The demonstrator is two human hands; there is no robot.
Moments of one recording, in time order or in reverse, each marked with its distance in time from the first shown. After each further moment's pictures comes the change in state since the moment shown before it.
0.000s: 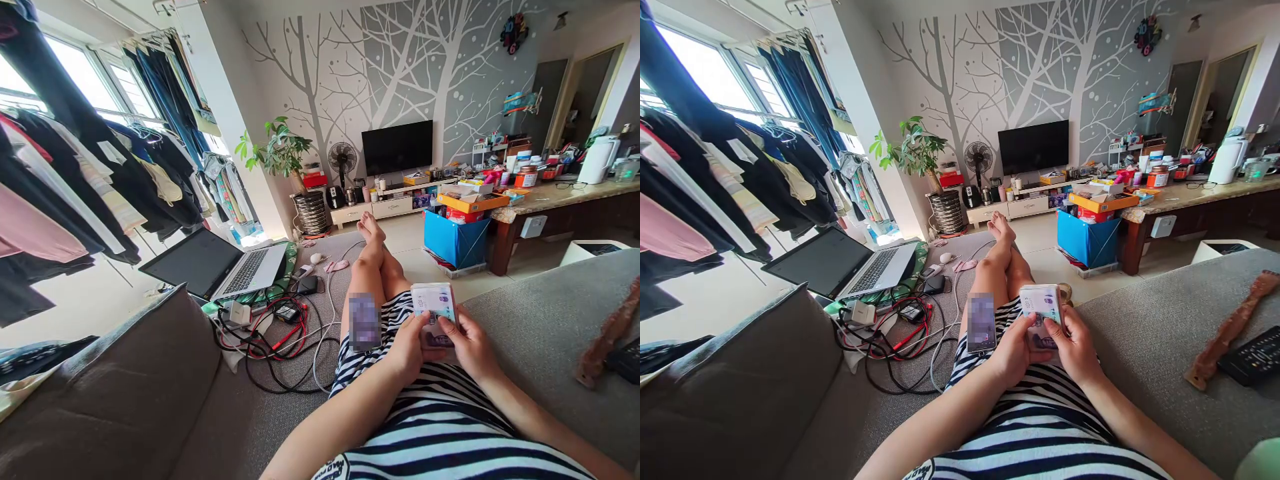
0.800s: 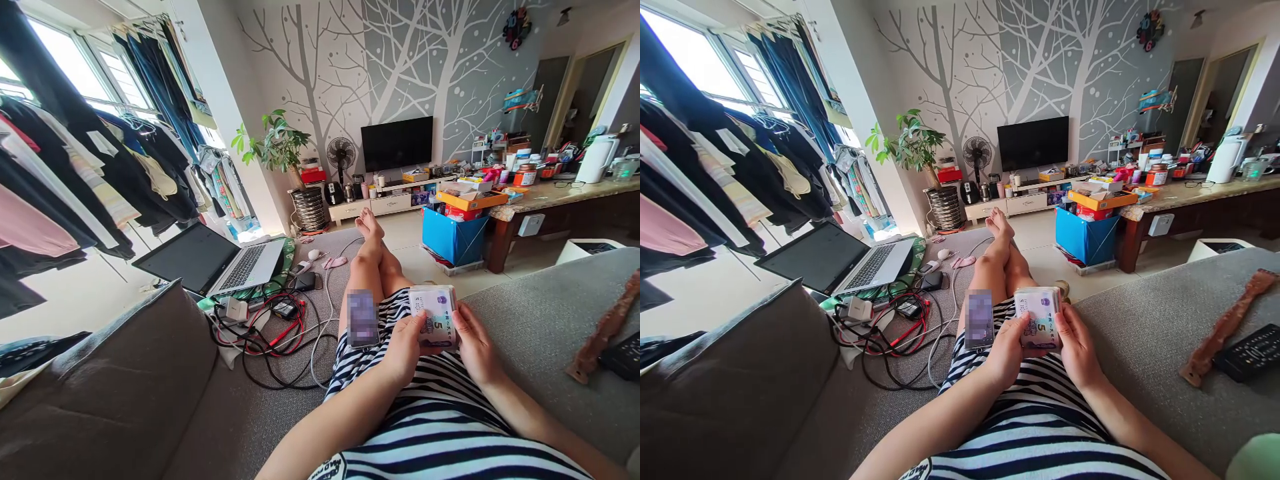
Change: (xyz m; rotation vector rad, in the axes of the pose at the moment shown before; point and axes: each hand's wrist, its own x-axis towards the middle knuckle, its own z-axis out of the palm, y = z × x) left_hand -0.009 -0.001 -0.001 0.081 0.023 0.132; right_hand -0.004 -0.011 0.003 0.344 0.035 0.122
